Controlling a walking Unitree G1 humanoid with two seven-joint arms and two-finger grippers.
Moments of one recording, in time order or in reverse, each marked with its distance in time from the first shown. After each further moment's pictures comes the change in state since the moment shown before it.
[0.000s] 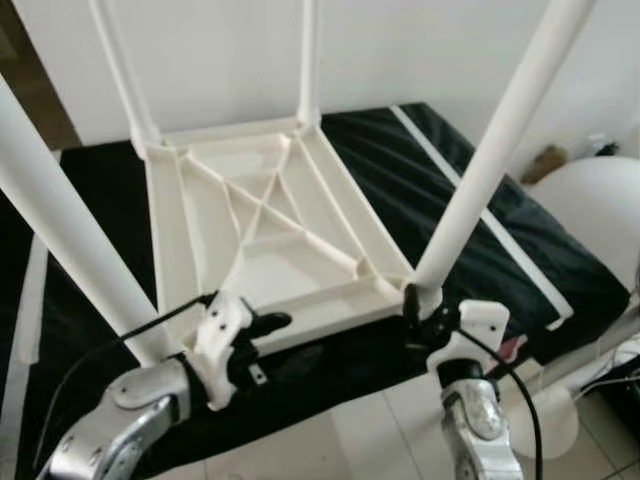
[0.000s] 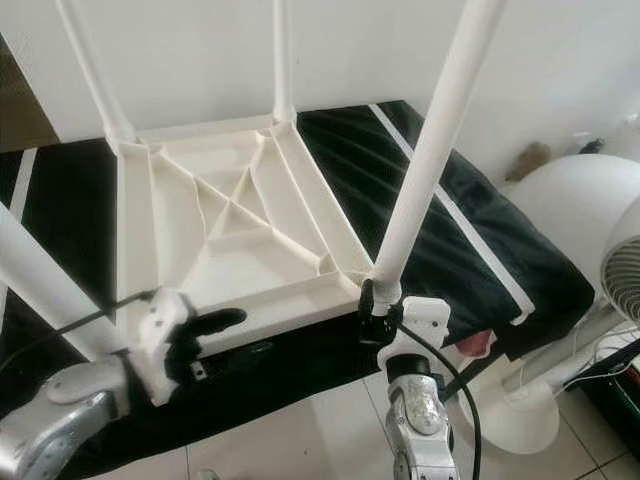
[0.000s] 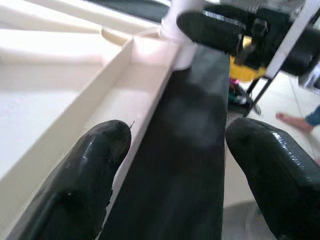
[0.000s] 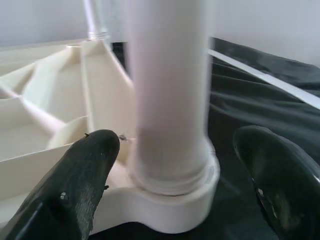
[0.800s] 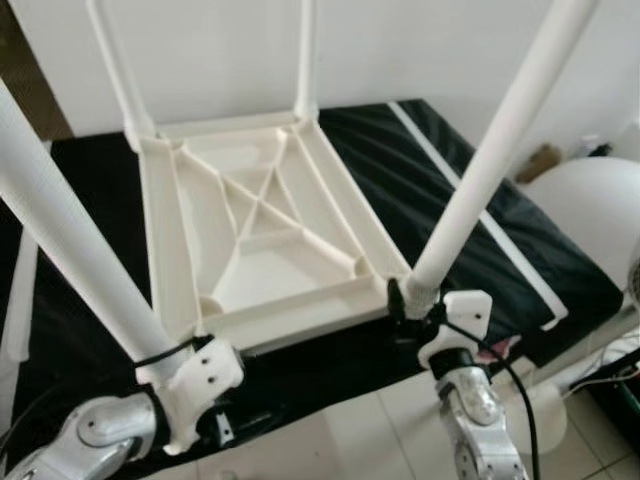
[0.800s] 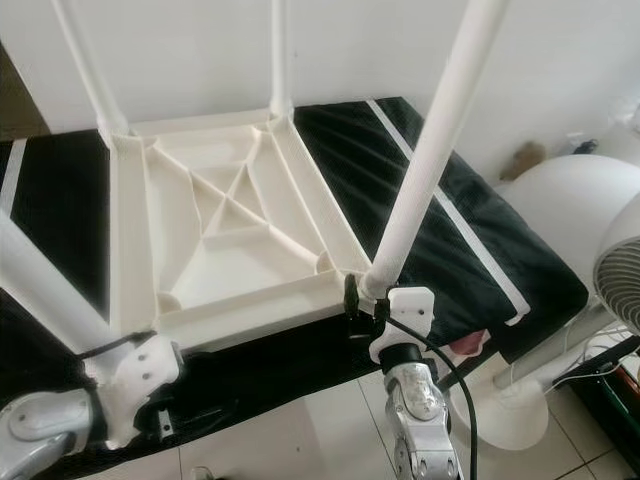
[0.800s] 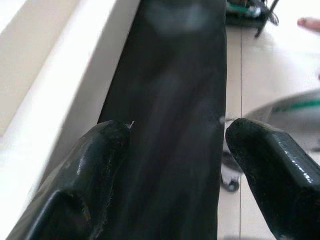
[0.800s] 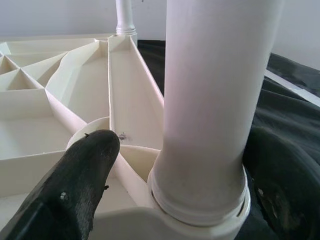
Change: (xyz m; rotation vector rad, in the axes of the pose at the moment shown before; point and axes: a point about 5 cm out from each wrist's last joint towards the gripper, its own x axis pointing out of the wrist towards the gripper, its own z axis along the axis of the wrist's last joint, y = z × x) left arm -0.033 -0.008 -0.021 0.211 0.303 -0.014; right arm 0.016 -0.002 -0.001 -0.030 -0.006 0.108
